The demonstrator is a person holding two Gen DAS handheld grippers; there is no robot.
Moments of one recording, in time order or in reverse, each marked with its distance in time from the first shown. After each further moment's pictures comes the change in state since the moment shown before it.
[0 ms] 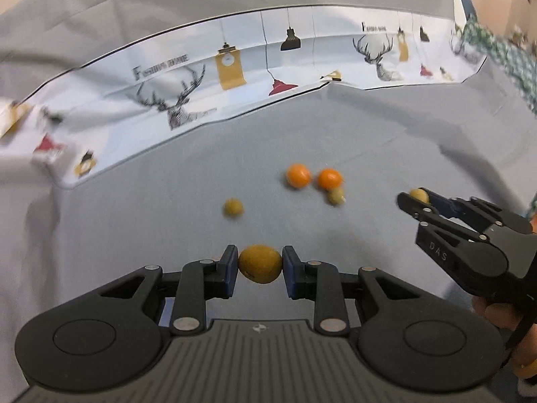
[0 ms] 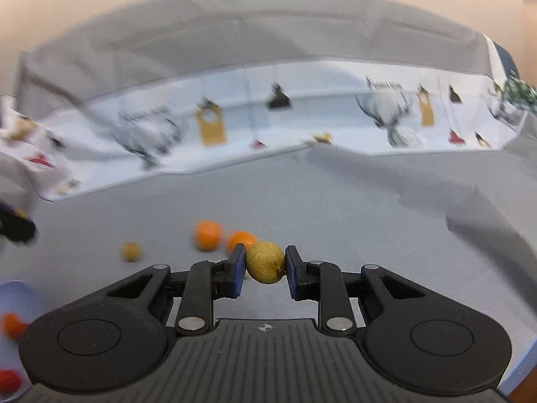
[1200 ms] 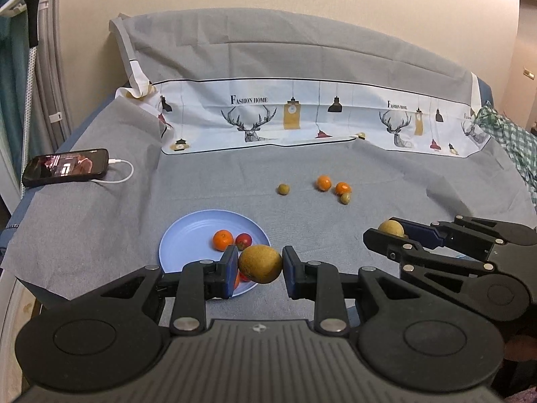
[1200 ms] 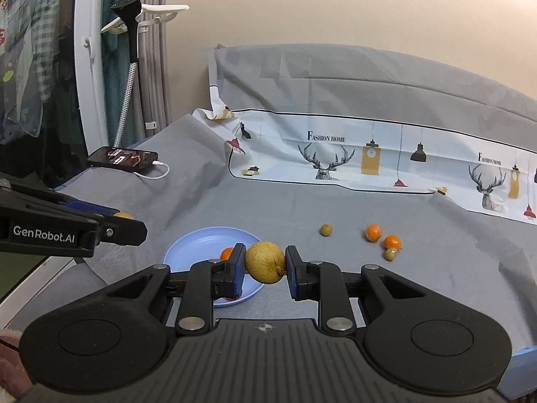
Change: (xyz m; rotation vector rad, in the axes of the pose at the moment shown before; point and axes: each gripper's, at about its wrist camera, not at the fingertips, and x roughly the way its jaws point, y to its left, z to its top) left arm -0.216 0.016 -0.178 -0.233 -0.241 0.092; right arm -0.238 0.121 -0.016 -0.285 -0.015 0.346
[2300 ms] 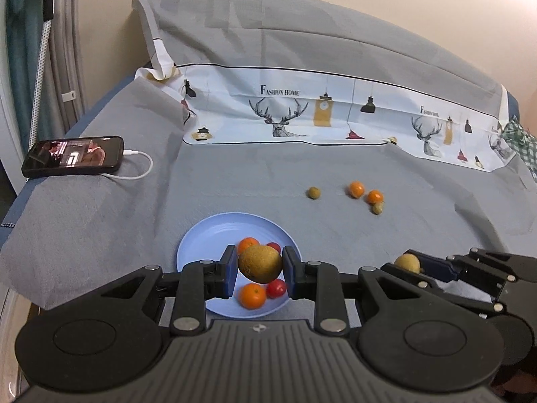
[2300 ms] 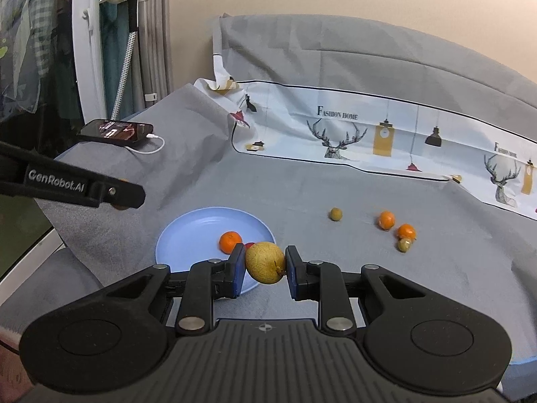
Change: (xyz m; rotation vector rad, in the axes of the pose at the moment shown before) left arm 0.057 0.044 0.028 -0.080 0.045 0.044; right arm 0.055 0.004 0.007 -0.033 0.097 0.016
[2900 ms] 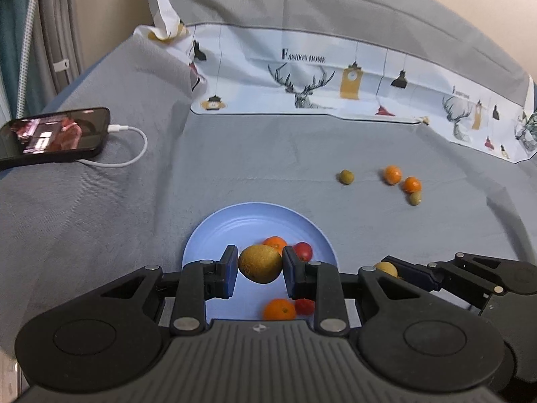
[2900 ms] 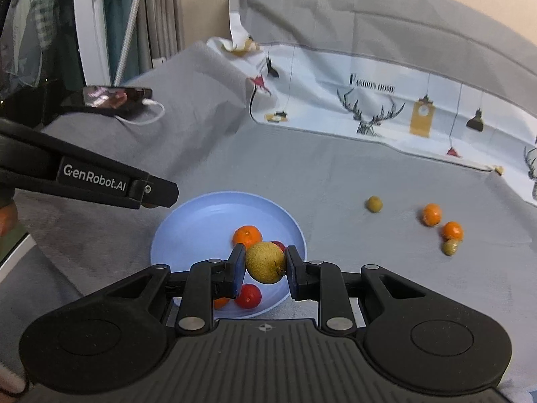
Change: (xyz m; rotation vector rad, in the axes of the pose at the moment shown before) left arm 0.102 0.028 0.020 -0.019 0.125 0.030; right arm 0.104 0.018 0.015 -0.028 0.122 0.053
